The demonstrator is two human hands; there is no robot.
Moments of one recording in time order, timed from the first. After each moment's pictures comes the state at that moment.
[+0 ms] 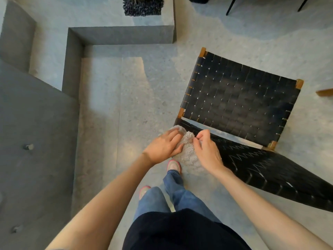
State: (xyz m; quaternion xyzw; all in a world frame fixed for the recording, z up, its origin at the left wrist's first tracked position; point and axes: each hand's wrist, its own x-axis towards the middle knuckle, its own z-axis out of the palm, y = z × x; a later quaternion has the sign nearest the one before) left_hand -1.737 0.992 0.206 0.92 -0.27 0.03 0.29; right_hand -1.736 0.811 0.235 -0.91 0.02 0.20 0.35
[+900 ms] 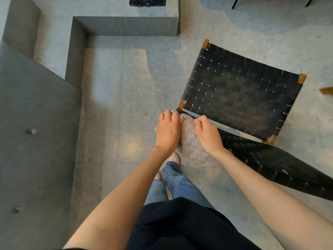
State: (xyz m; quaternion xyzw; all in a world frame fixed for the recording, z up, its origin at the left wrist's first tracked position) left_hand -1.756 0.939 0.221 0.97 0.06 0.04 0.25; right_hand -1.735 0.801 0.241 -0.92 0.01 0.21 0.33
